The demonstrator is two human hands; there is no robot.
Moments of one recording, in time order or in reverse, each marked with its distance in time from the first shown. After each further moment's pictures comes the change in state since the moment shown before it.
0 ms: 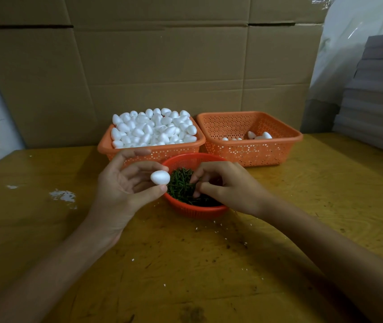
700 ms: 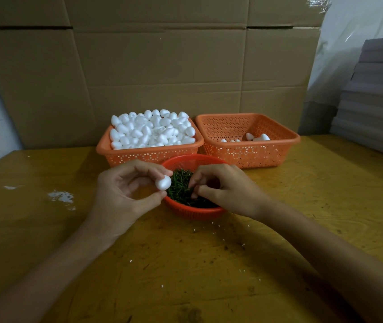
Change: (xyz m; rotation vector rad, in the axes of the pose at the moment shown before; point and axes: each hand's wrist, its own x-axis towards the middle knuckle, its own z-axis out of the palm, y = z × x) left_hand 0.001 -0.006 -0.002 0.219 -0.100 0.261; right_hand 0.000 -0.001 0.000 -0.031 -0.011 -0.002
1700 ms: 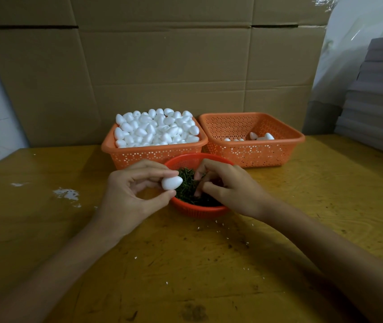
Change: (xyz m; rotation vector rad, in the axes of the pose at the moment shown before) left_hand -0.002 0.004 0.002 0.142 -0.026 -0.020; right_hand -0.003 -0.004 0.002 -0.011 0.010 -0.013
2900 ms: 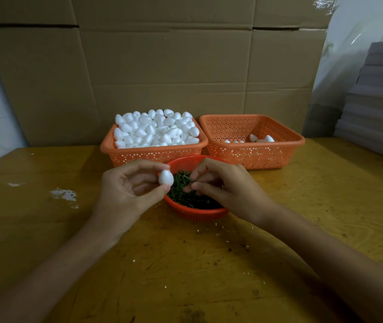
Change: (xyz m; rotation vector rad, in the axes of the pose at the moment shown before) left_hand 0.001 0.000 0.000 -0.189 0.107 -0.138; right_hand 0.001 0.007 0.006 0.134 0.081 -0.167
